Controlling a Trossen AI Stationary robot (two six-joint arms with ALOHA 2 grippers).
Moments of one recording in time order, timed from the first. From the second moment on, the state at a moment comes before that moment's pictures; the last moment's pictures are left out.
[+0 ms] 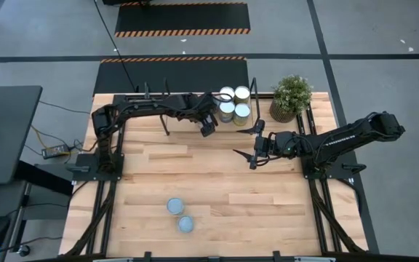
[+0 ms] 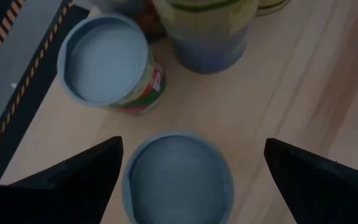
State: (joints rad) left arm 0.35 1.93 1.53 -0.64 -0.22 -0.02; right arm 0.07 1.11 0.45 0.50 0.37 -0.29
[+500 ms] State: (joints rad) left arm 0.29 1.84 1.53 -0.69 -0.22 0.06; right arm 0.07 1.11 0.45 0.50 0.37 -0.29
